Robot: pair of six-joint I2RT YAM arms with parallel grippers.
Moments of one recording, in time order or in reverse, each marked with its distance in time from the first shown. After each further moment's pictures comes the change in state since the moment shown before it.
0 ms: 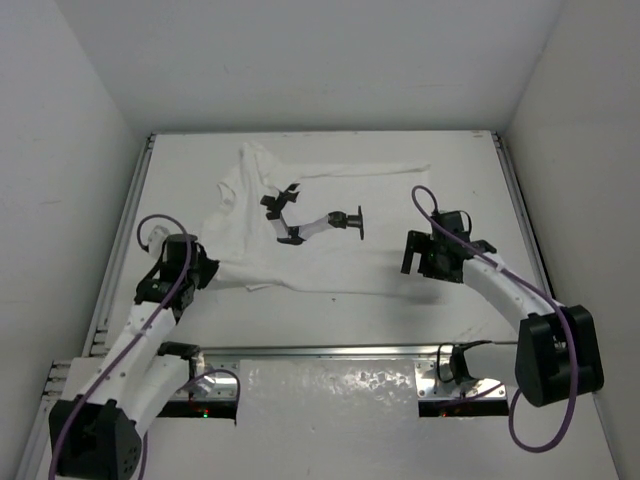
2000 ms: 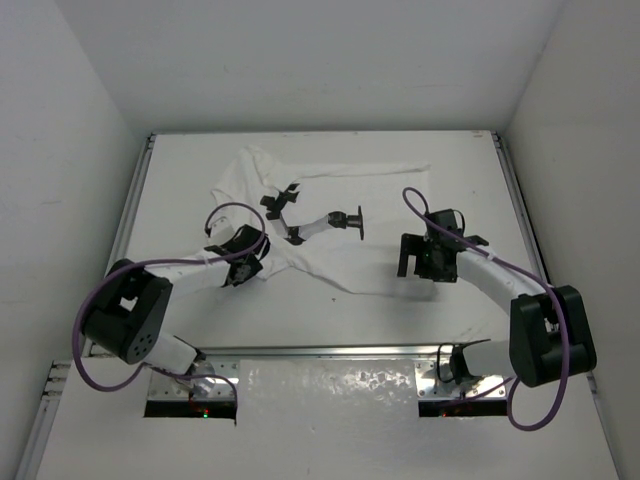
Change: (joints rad) left arm -0.369 0.638 0.147 0.151 -0.243 -0.005; right arm -0.002 0.102 0.005 0.010 -0.037 -0.048
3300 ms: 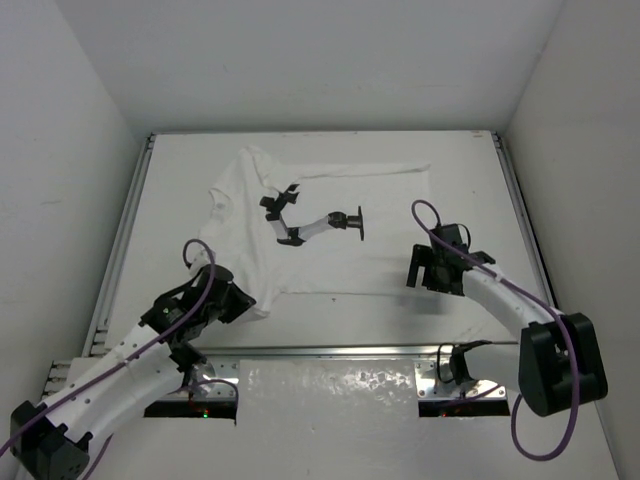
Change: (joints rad) left arm -0.135 -0.839 -0.219 -0.372 0.305 -0.120; right arm 0.018 -0.121 -0.103 -0.032 0.130 0.069
